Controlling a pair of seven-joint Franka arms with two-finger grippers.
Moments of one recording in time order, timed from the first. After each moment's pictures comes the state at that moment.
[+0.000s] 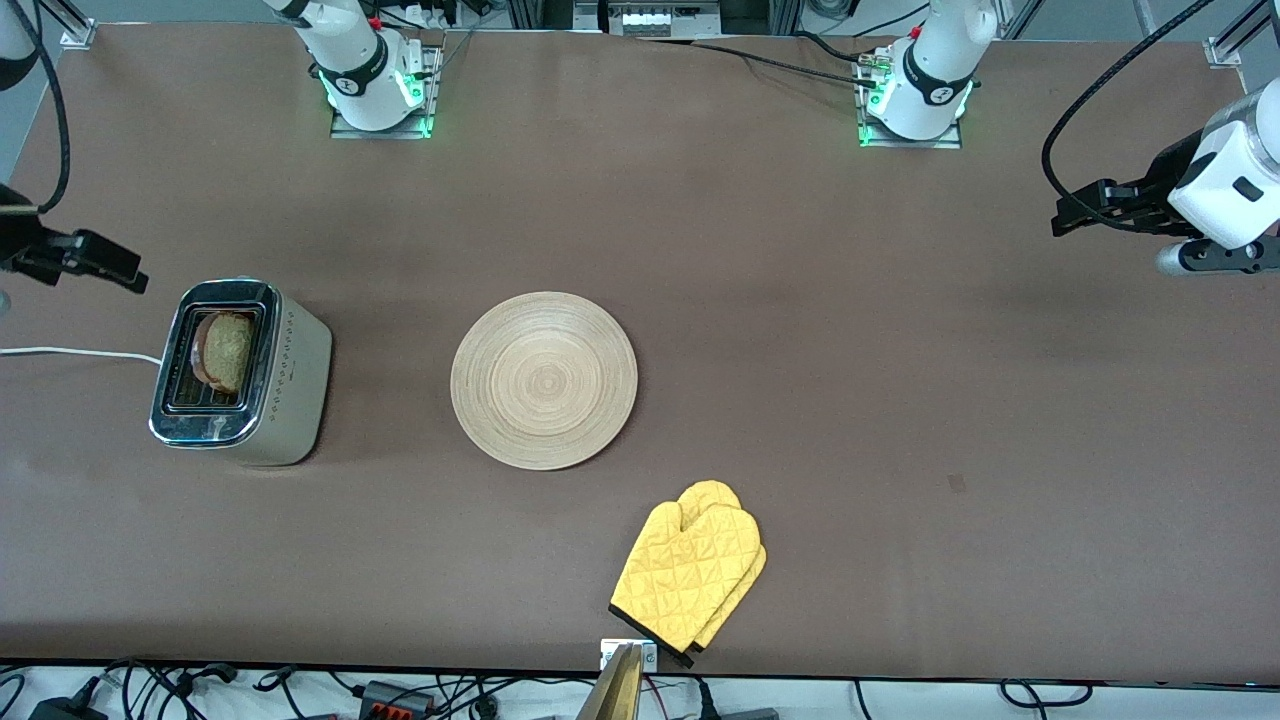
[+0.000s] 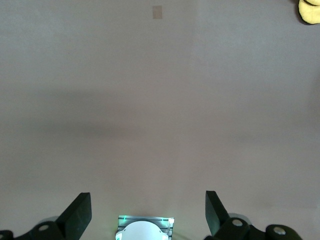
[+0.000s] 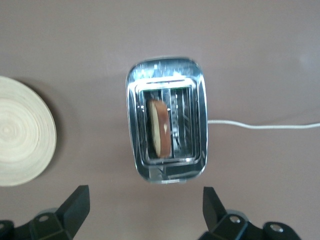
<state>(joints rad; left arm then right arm) 0.07 0.00 -0.08 -1.64 -0.04 1.45 -0.09 -0.06 0.04 0.01 -1.61 -0.04 1.63 0.02</state>
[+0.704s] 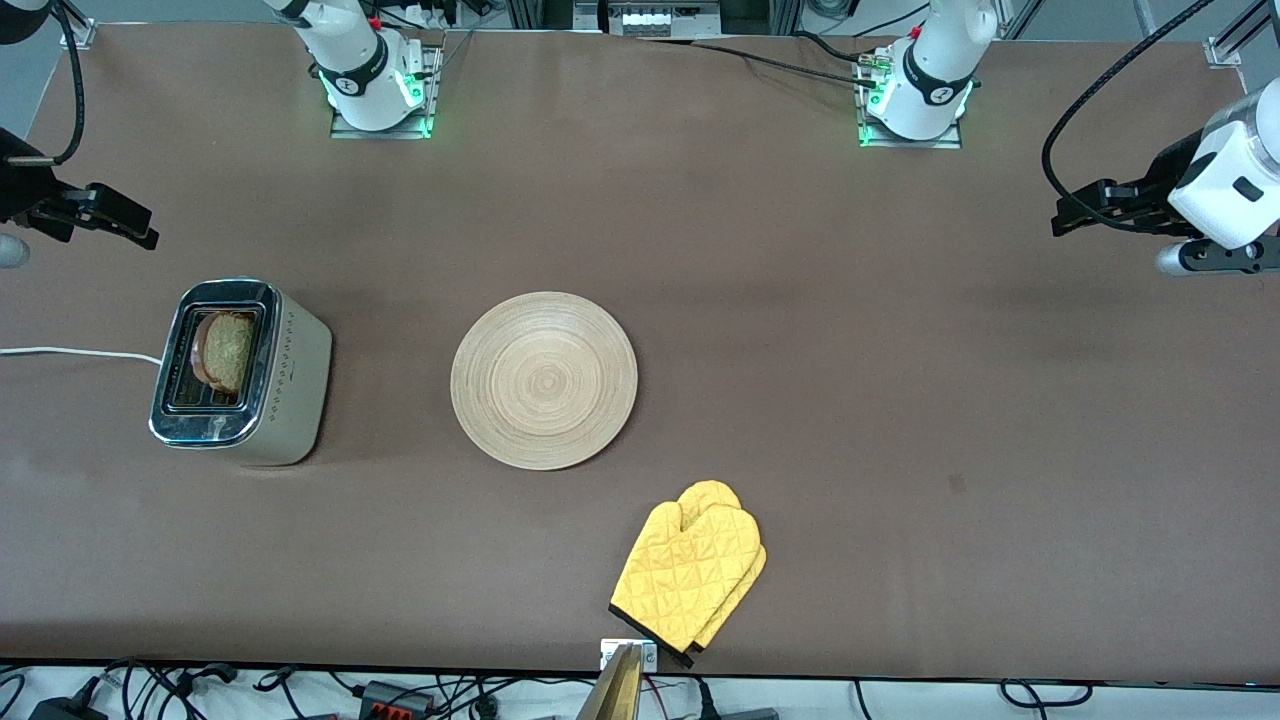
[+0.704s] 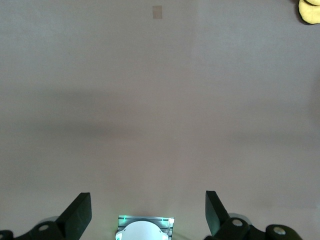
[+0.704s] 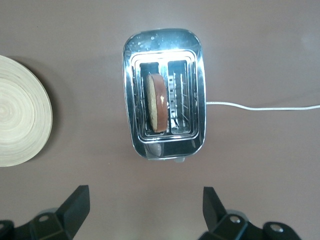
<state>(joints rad) 0.07 0.00 -0.08 -1.64 -0.04 1.45 -0.09 -0.06 -0.04 0.00 -1.71 -0.04 1.63 0.01</state>
